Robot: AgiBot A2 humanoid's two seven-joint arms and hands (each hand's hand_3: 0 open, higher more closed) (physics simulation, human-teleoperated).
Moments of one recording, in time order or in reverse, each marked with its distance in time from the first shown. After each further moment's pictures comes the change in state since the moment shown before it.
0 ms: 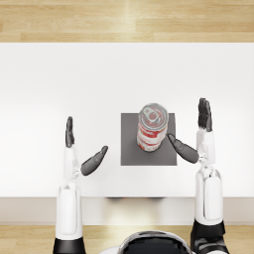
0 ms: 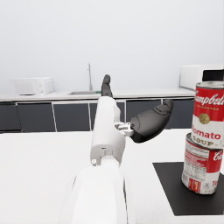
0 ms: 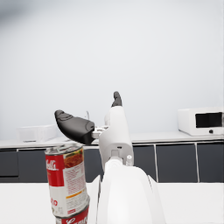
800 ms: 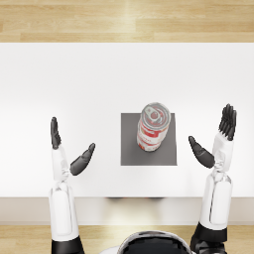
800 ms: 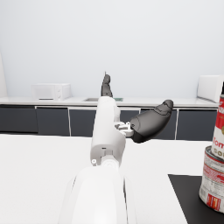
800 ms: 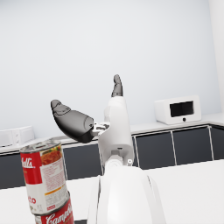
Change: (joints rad) left arm 0.003 0.002 -0.103 -0.035 0.000 0.000 0.000; right arm -0.073 -0.007 -0.145 0.024 0.000 0.000 0.216
